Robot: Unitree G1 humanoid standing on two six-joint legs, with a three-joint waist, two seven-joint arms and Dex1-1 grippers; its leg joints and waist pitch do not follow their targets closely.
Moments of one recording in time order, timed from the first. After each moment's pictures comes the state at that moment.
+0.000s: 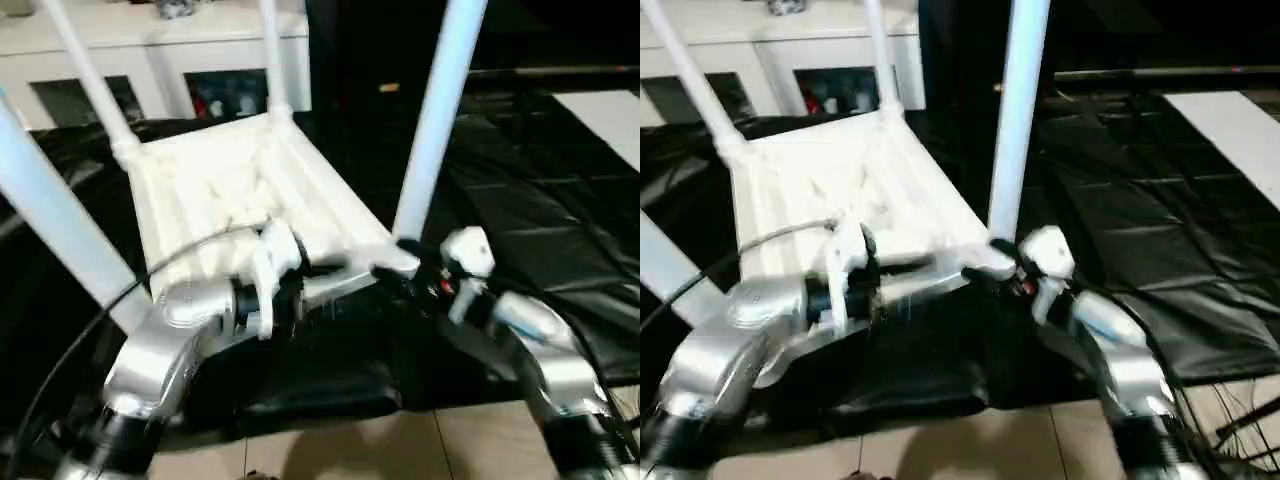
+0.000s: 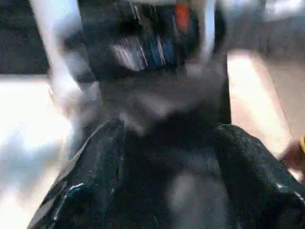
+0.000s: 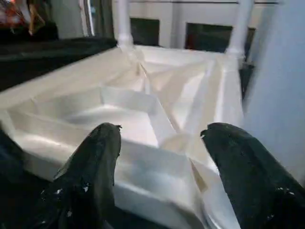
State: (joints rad) left arm -0.26 0.33 -0.26 -0.13 -0.18 0.49 -0.92; right arm -0.32 -0.27 0.05 0.26 0.22 0.05 0.75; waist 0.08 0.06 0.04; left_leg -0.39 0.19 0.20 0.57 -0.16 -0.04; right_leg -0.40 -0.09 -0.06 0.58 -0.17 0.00
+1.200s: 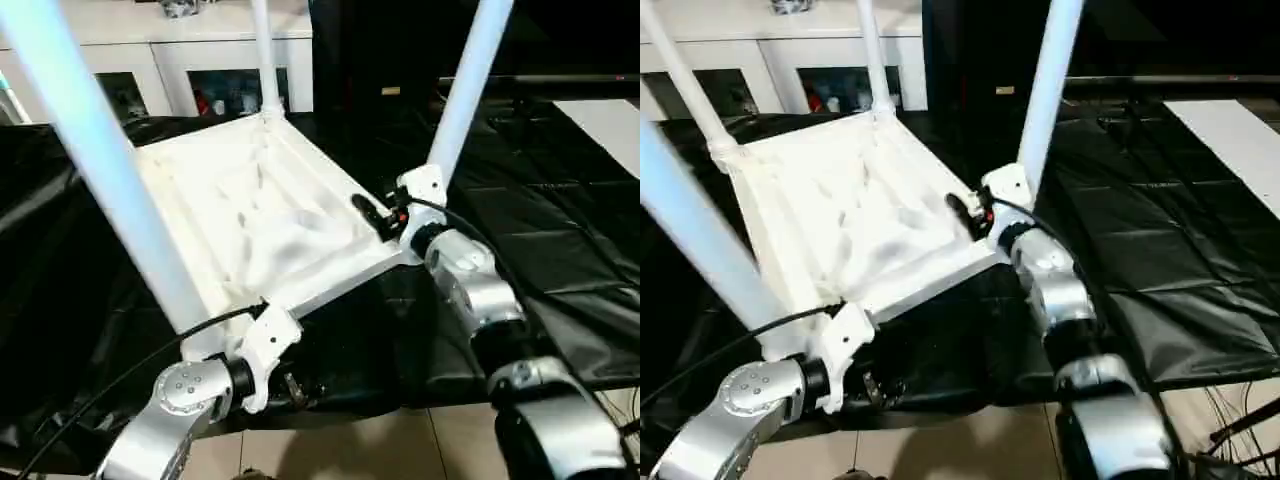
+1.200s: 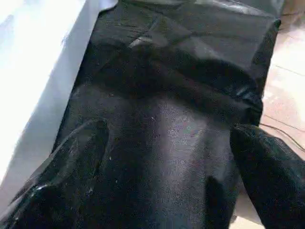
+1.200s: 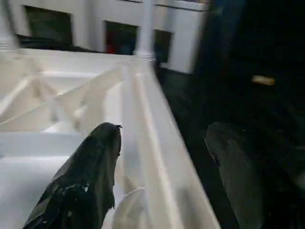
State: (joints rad) left arm 0.01 0.35 -0.29 -0.23 -0.12 0.44 -0.73; right arm -0.76 -0.18 0.02 0.85 0.07 -0.10 0.35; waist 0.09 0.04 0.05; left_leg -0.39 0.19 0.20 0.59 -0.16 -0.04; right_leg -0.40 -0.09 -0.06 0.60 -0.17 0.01
